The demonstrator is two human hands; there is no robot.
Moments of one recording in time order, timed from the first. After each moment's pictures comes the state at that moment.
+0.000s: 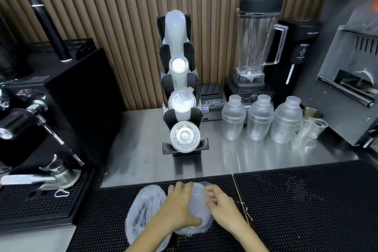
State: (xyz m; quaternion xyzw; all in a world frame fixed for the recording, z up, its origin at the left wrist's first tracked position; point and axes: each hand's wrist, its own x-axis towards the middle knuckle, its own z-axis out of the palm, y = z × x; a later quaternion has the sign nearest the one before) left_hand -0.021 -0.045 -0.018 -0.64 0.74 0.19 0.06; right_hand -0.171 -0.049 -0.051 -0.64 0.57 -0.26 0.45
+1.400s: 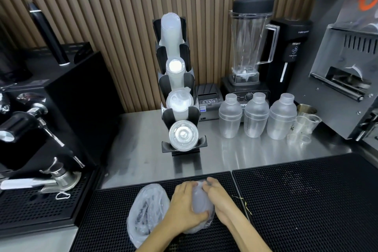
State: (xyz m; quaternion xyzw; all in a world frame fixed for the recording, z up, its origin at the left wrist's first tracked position) left_hand -0.023 -0.039 -0.052 -0.59 0.76 0.22 -0.16; right_hand -0.151 -0.058 -0.040 -0.39 0.56 -0.35 0.65
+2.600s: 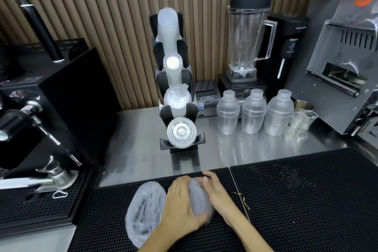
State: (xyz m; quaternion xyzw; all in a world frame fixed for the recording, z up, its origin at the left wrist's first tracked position) left_hand -0.024 -0.023 -0.056 -0.56 0.75 0.11 -0.34; right_hand -0.157 -0.047 -0.044 -0.51 0.53 -0.36 0.57
